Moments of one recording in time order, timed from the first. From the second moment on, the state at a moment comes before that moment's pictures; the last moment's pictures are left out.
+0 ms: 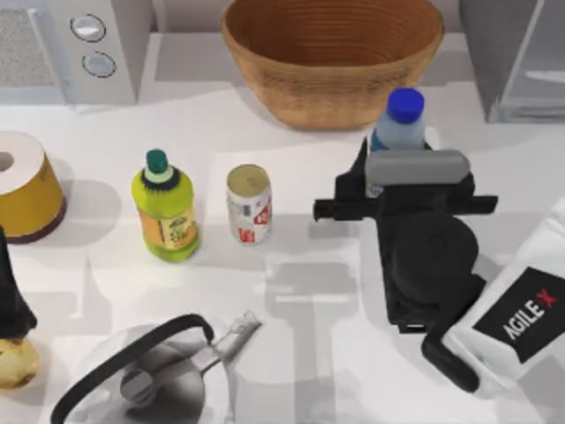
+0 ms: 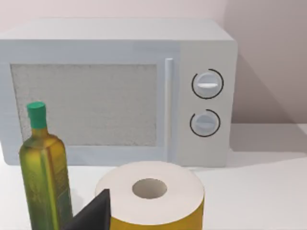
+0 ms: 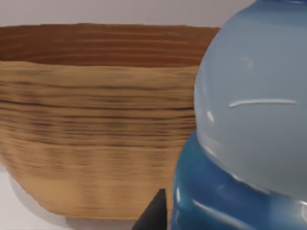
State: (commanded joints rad) left arm 0.00 0.00 0.00 0.00 0.00 0.00; right arm 0.74 2.13 0.68 1.45 0.76 -0.01
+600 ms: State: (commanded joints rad) left arm 0.00 0.00 0.00 0.00 0.00 0.00; right arm 0.74 2.13 0.68 1.45 0.76 -0.01
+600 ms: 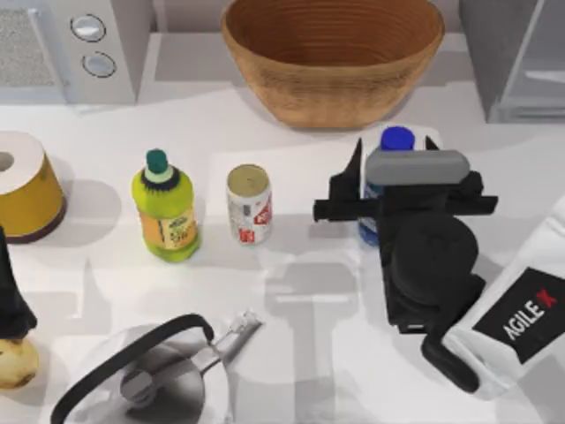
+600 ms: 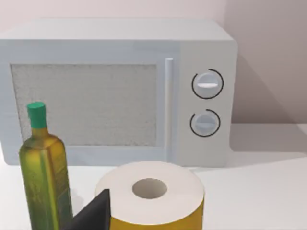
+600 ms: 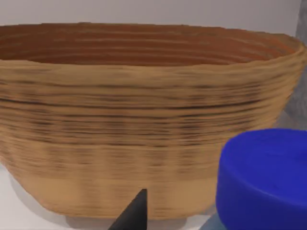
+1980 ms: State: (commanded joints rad) left arm 0.00 0.00 0.00 0.00 0.00 0.00; right arm 0.80 2.04 0.59 1.45 0.80 -0.01
